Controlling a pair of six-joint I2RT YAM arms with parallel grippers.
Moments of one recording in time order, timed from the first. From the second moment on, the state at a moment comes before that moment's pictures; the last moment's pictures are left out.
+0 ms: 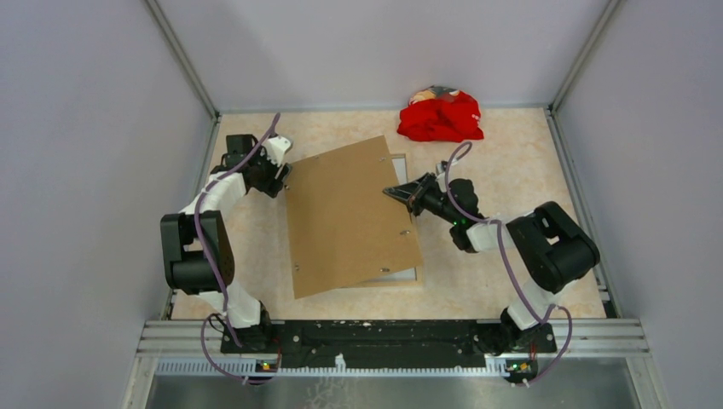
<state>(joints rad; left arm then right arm) 0.07 1.65 1.12 -0.31 0.27 0.63 0.50 1.68 0.59 1.00 -0.40 1.47</state>
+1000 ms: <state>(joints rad) 0.09 1.70 1.04 -0.40 0.41 0.71 0.40 1.71 0.49 1.05 -0.35 1.46</state>
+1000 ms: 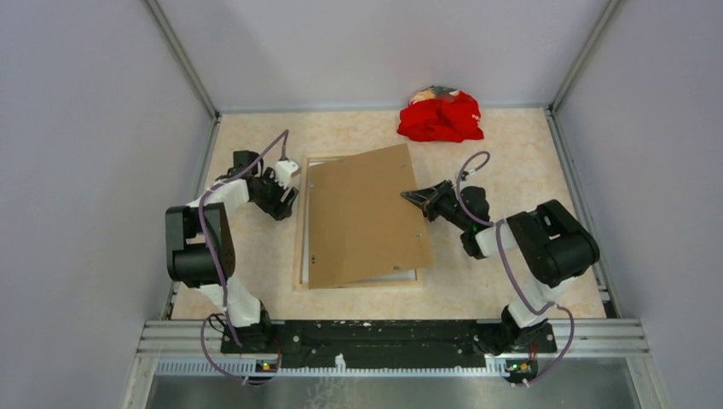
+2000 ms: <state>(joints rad) 0.08 1.70 0.97 -0.41 0.49 0.79 0.41 1.83 0.58 1.07 -0.31 1.41</state>
